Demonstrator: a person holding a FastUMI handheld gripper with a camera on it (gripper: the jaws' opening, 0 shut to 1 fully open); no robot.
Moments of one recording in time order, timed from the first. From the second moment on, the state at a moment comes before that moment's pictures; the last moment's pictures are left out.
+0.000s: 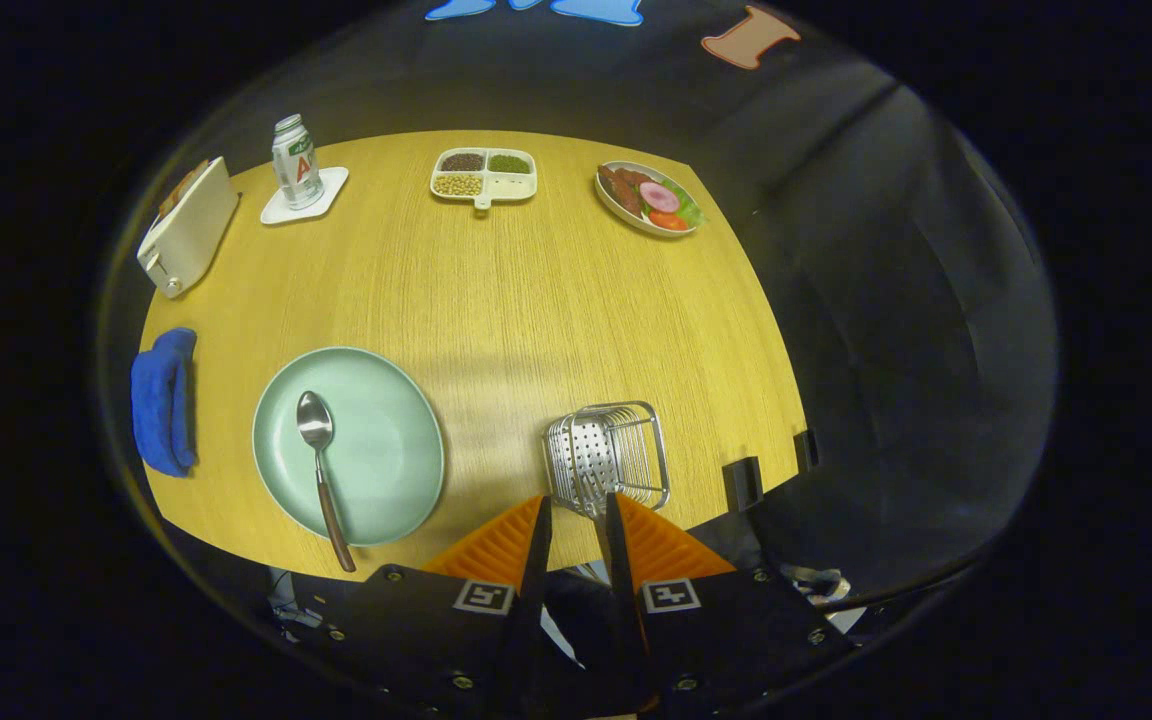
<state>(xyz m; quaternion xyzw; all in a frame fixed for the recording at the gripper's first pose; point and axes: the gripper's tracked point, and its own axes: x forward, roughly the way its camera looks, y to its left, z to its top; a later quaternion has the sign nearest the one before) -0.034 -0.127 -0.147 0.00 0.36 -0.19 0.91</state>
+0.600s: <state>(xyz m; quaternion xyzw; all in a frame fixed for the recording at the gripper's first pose) -0.010 -0.031 -0.168 -0.08 0.38 -0.09 0.92</state>
